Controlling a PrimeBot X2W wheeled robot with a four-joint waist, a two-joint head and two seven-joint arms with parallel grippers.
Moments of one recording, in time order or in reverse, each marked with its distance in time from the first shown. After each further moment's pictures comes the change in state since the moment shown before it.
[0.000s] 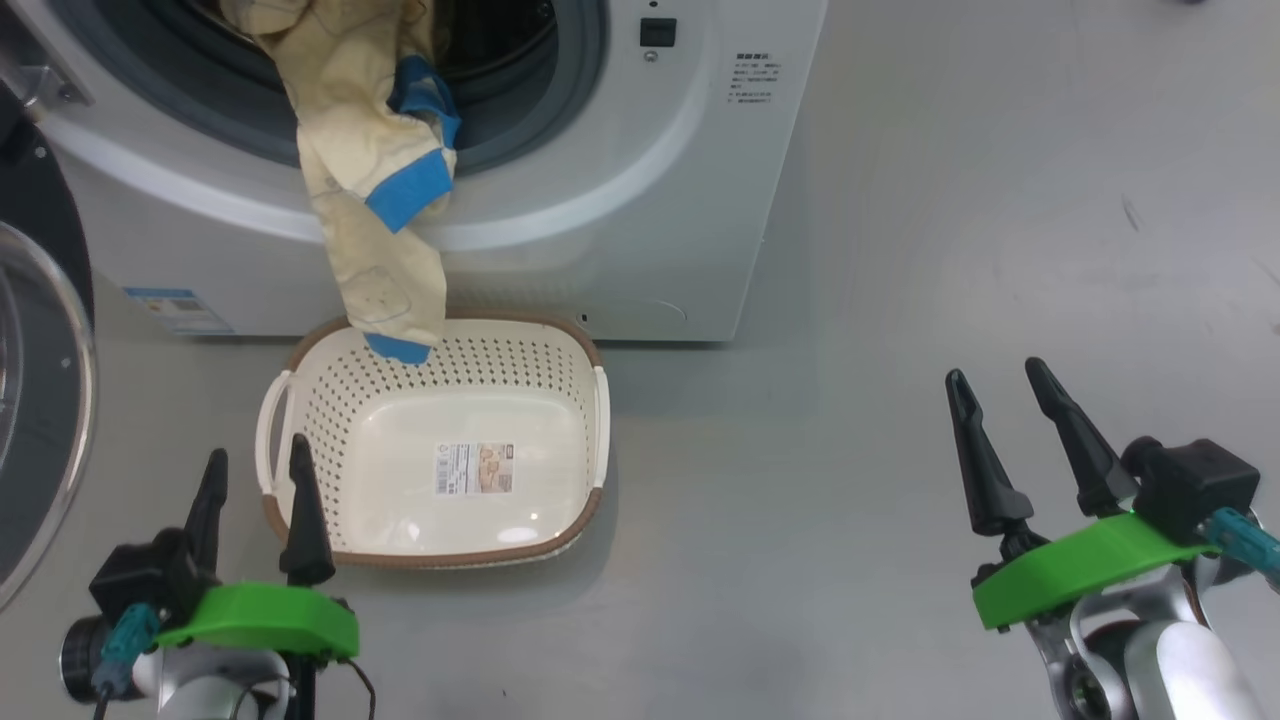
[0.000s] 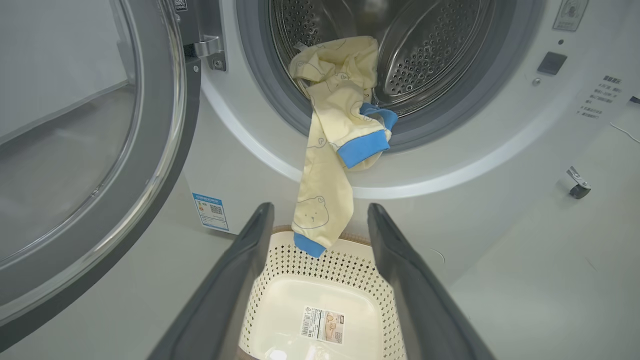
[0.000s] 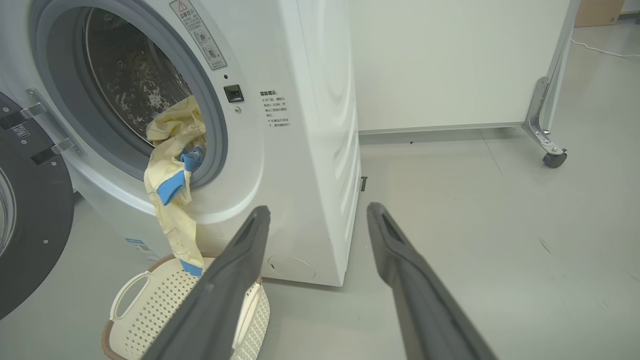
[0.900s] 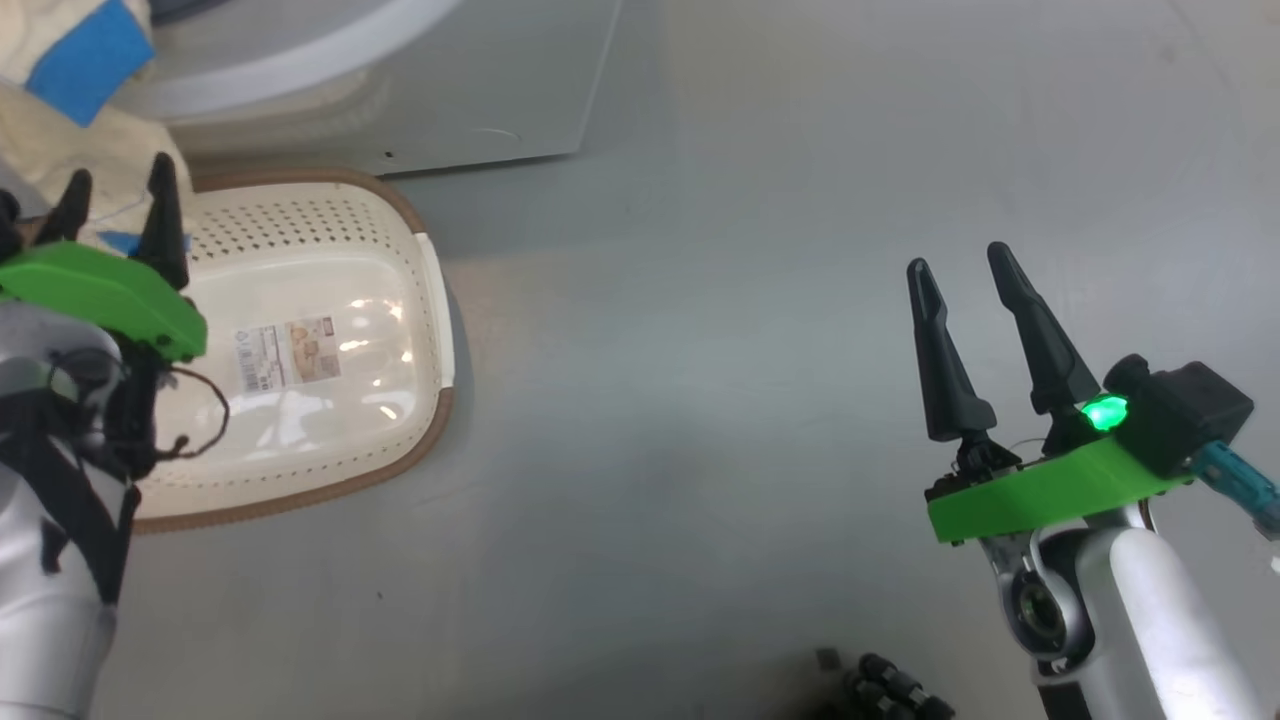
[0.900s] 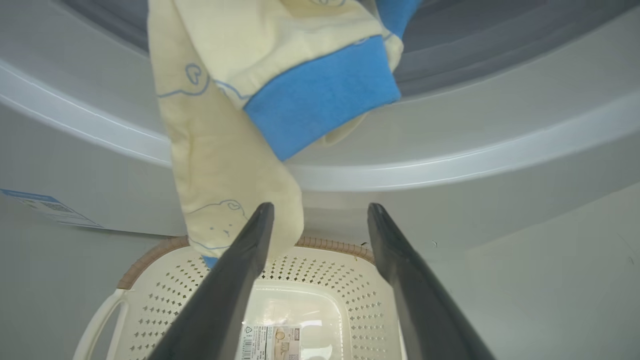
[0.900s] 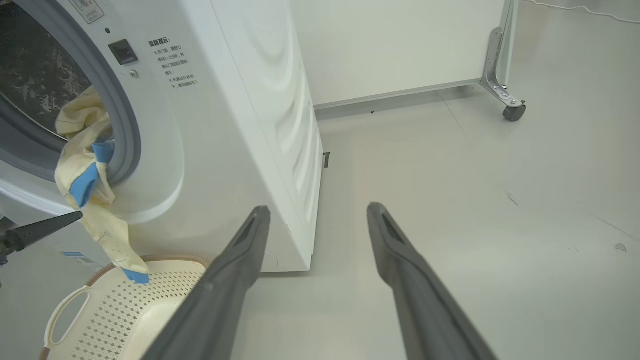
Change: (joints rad) left arm -0.620 0.088 0.003 0.490 -0.122 -0.256 0.182; right arm -0.182 0.000 0.096 0.061 0.081 0.000 -0.154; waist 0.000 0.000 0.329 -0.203
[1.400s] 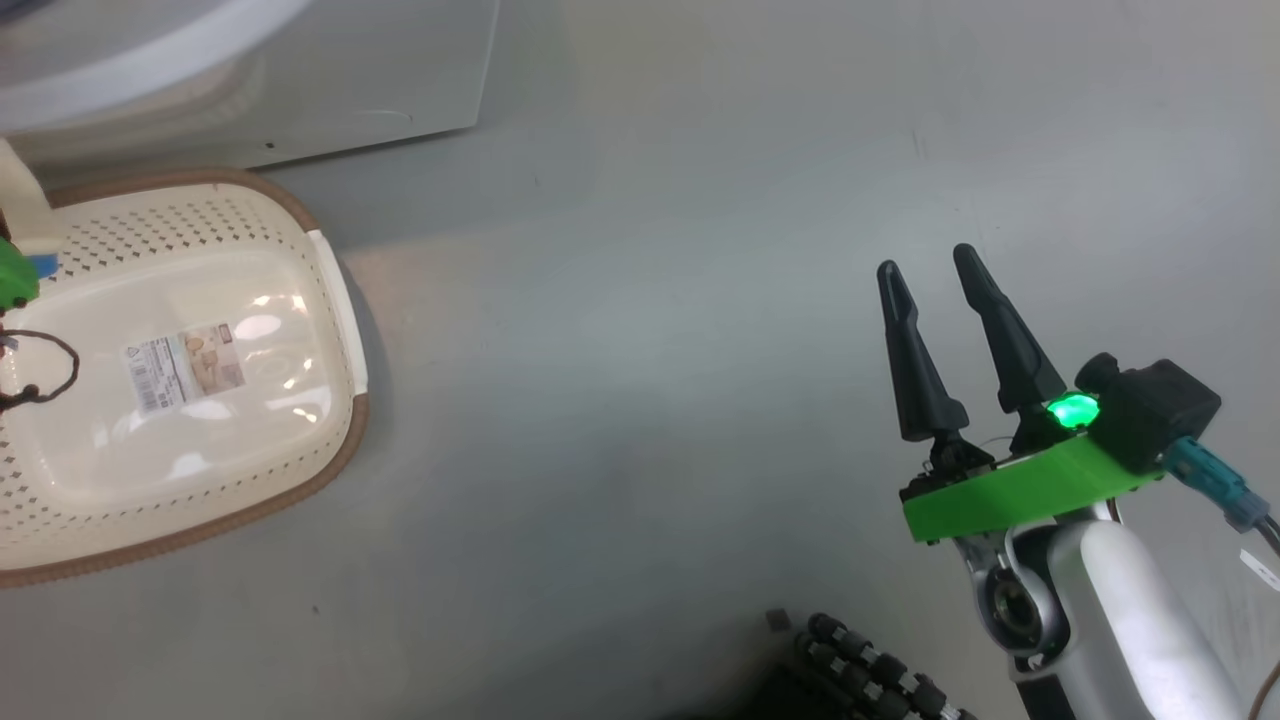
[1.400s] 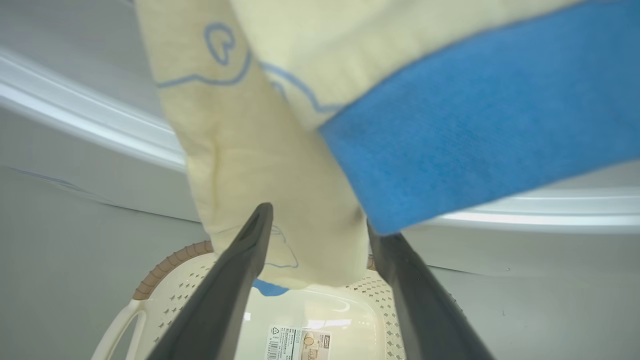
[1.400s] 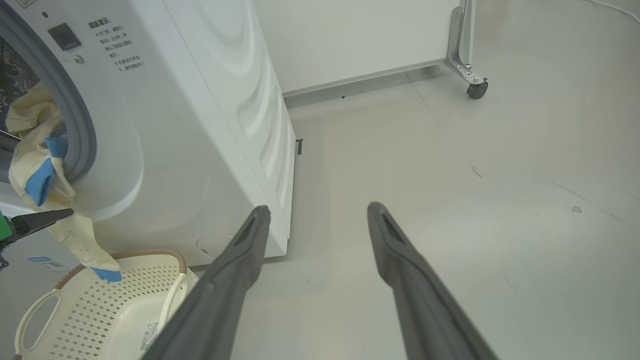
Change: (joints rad) left arm -0.190 0.105 0.059 0.259 -0.023 0.044 0.081; right arm -0.036 0.000 0.061 0.067 0.060 0.000 -0.053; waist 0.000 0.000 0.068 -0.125
